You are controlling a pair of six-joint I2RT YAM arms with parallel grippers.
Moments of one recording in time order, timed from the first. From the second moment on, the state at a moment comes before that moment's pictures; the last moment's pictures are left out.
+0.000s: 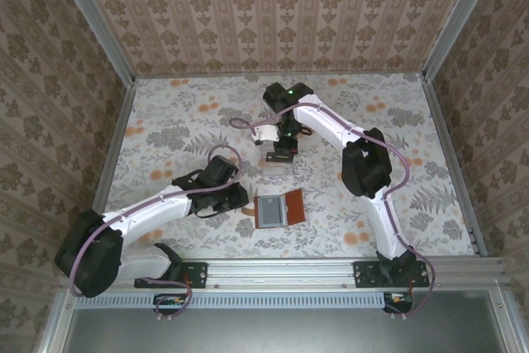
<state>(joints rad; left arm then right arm) -0.73 1.23 0.61 -0.43 0.19 -0.87 0.56 2.27 2.09 -1.33 -0.19 -0.95</state>
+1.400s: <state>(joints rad) -0.70 1.26 0.64 -0.45 0.21 -0.86 0.55 2.36 2.22 -1.40 -0.22 -0.80</state>
